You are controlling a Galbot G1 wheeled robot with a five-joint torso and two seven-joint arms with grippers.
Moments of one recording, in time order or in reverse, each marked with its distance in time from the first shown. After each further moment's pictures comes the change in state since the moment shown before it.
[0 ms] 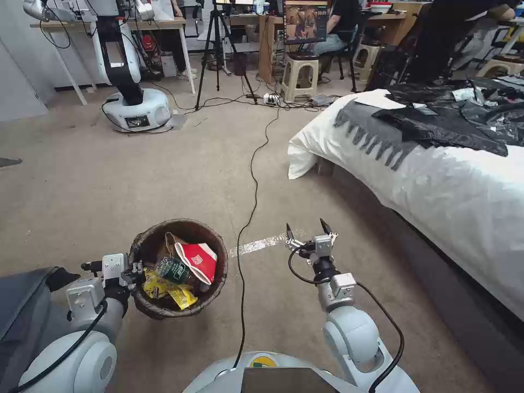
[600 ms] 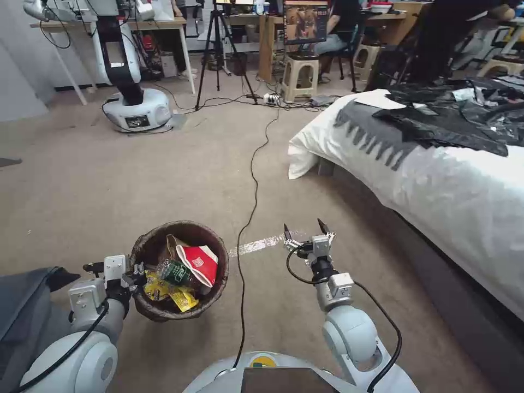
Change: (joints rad) left arm 0.004 -0.002 0.006 0.000 0.006 0.002 0.003; right arm 0.010 -0.010 -0.011 -0.008 -0.001 0.000 -0.001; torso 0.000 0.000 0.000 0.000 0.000
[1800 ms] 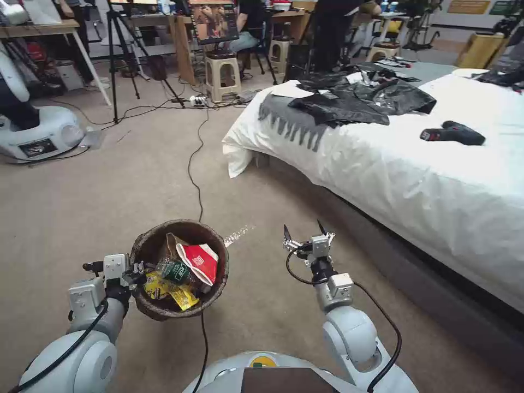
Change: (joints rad) left arm -0.003 0.000 -0.005 0.000 -0.005 0.005 0.003; right arm -0.001 0.003 -0.005 -0.003 -0.002 0.000 -0.003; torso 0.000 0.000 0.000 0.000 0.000
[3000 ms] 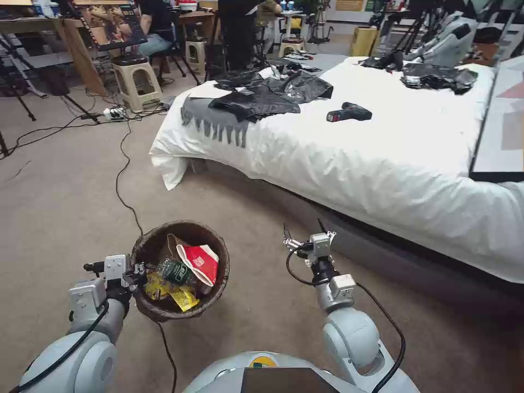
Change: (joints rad) left arm 0.003 0.003 0.003 0.000 0.001 0.000 0.001; right arm -0.013 -0.001 -0.003 0.033 -0.003 0.001 0.000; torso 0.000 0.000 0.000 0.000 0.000
